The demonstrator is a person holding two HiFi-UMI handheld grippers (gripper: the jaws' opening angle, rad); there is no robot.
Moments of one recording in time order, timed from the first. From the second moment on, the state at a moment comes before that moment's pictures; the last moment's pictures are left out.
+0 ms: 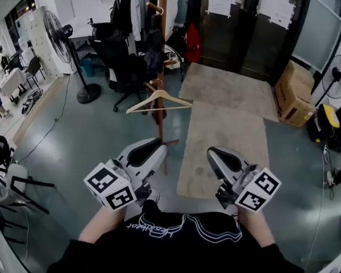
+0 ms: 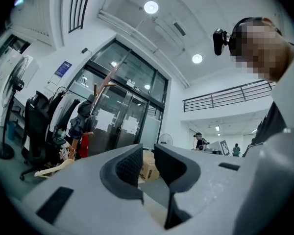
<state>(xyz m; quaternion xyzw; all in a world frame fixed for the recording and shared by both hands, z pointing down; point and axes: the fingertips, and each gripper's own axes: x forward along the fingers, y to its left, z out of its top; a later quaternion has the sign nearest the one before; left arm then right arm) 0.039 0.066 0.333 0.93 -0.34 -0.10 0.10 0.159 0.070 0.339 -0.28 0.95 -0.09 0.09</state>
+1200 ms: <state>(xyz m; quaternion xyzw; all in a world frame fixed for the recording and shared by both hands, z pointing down) -0.065 -0.191 0.308 0.94 -0.33 -0.07 0.03 0.069 -0.146 0.335 -0.37 0.92 -0.11 0.10</state>
